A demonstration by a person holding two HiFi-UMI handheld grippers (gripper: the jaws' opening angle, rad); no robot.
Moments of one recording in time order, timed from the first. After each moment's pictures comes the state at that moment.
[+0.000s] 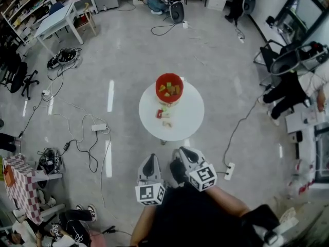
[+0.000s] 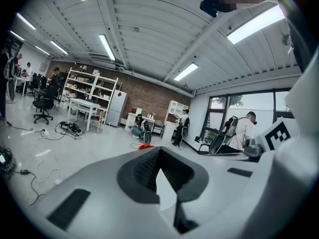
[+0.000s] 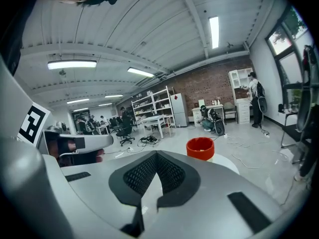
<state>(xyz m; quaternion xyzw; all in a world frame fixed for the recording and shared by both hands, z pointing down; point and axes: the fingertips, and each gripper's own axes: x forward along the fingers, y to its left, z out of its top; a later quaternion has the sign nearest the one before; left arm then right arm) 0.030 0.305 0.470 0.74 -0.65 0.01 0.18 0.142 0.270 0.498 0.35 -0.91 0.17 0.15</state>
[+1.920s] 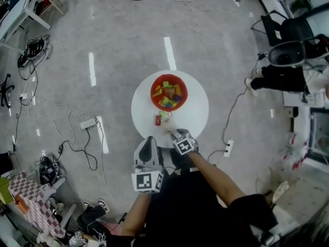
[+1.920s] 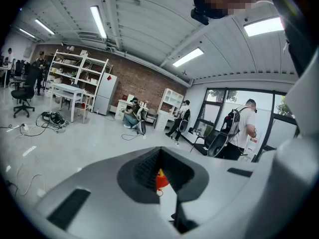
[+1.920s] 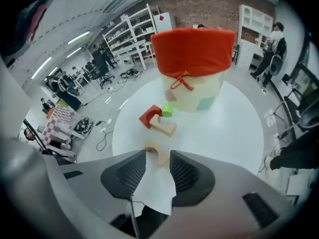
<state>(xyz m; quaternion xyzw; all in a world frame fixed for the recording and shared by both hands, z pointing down) -0.028 0.062 0.528 0.77 -0.59 0.06 0.24 0.098 0.107 0.826 0.31 -0.75 0.34 0.47</state>
